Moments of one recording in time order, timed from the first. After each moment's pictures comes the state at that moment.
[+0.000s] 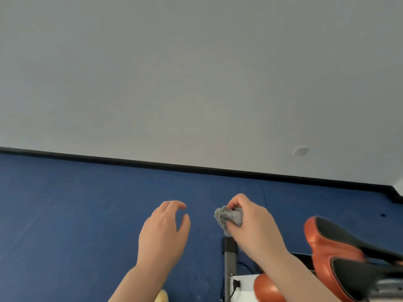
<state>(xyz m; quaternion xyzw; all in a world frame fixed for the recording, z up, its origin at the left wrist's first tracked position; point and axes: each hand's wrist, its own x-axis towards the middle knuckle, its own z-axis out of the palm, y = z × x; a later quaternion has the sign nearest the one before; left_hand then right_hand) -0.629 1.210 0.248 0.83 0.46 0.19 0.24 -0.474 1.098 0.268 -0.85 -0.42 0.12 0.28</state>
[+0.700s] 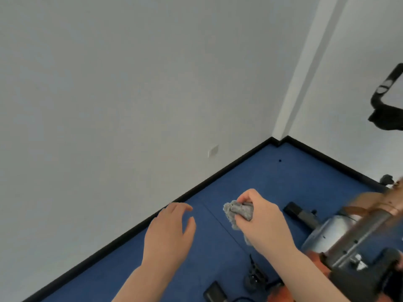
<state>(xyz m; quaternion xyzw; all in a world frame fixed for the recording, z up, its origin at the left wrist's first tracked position) -0.286 1.396 0.261 0.96 0.07 0.05 0.28 -0.249 1.199 0.278 -0.93 -0.02 0.00 0.37</state>
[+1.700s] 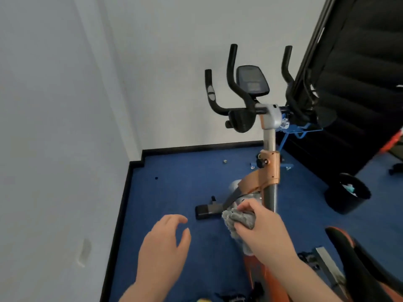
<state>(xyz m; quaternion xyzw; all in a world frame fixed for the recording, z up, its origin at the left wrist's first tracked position) 0.115 1.259 0.262 0.85 -0.41 -0.09 0.32 -0.042 1.119 0.294 -0.81 0.44 -0.19 0.33</state>
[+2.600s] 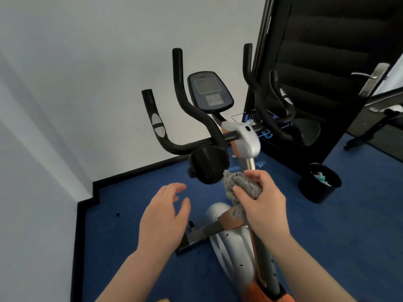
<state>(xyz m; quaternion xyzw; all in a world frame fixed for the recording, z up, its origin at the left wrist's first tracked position) 0.227 0.958 0.295 0.77 -0.49 -0.14 0.37 0.050 0.875 0.301 -0.64 0.54 -0.42 0.34</state>
